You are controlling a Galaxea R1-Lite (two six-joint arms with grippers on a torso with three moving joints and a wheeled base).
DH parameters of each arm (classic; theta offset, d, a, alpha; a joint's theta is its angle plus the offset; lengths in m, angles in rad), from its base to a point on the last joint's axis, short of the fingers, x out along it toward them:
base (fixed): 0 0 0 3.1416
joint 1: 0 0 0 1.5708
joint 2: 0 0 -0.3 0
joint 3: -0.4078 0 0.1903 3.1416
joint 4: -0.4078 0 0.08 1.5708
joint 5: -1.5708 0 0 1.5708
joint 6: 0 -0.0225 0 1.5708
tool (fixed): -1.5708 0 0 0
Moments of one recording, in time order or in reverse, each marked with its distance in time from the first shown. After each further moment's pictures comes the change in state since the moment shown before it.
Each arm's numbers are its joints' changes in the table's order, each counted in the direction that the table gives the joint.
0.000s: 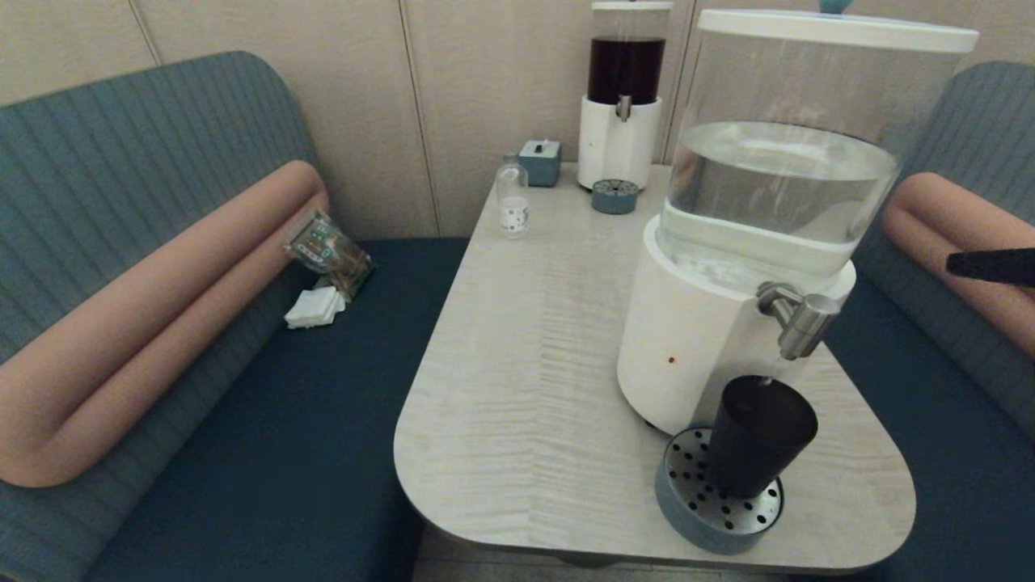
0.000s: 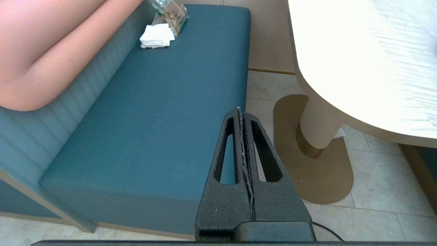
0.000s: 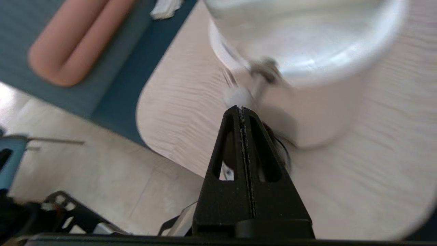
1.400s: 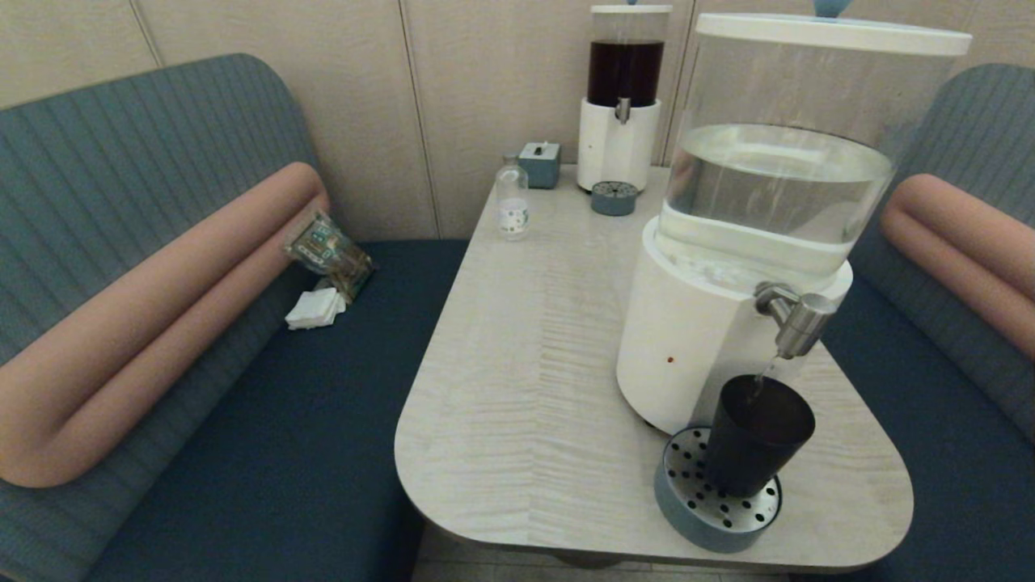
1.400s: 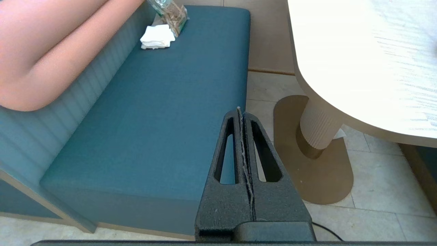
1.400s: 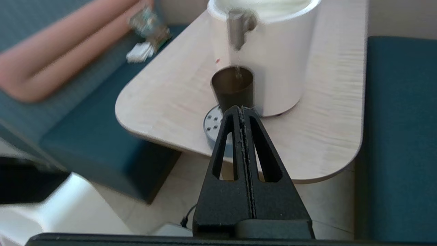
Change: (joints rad) left arm 0.000 0.000 0.000 0.000 0.000 0.000; right arm 0.263 -0.828 0.393 -0.134 -0.093 0.099
